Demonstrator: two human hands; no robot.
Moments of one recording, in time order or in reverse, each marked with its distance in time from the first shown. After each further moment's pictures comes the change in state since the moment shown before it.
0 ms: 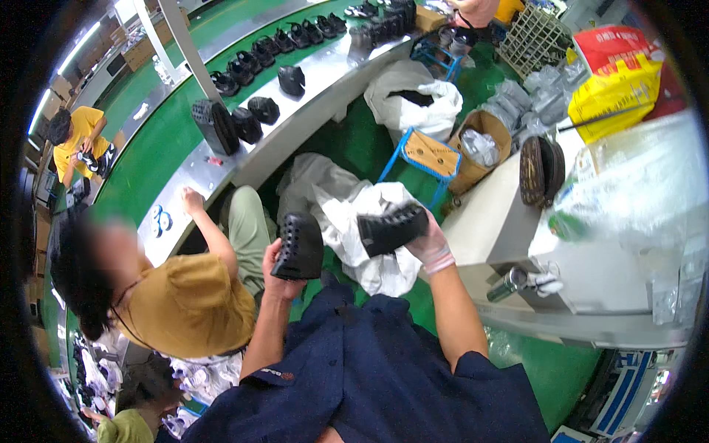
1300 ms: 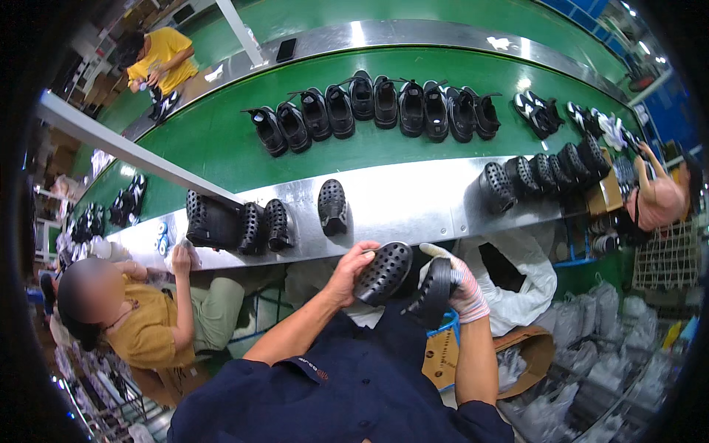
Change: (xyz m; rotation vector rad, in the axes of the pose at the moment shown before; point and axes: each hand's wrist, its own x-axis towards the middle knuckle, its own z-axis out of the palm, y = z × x) left_hand 0.604 0.146 0.144 0.331 0.405 0.373; right_hand 0.709 -0.153 -0.141 -0.274 -0.292 0.844
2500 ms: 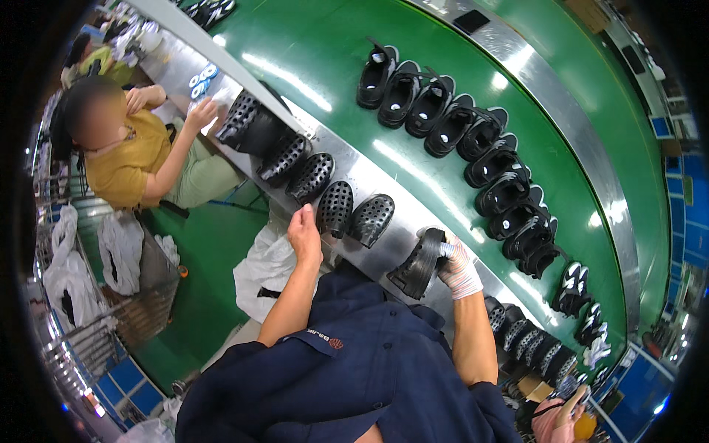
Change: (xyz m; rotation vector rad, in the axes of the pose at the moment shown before) left_hand 0.062 0.017 -0.058 -0.058 1.619 0.431; right_hand 0.276 -0.114 0.006 -0.326 -0.288 0.593
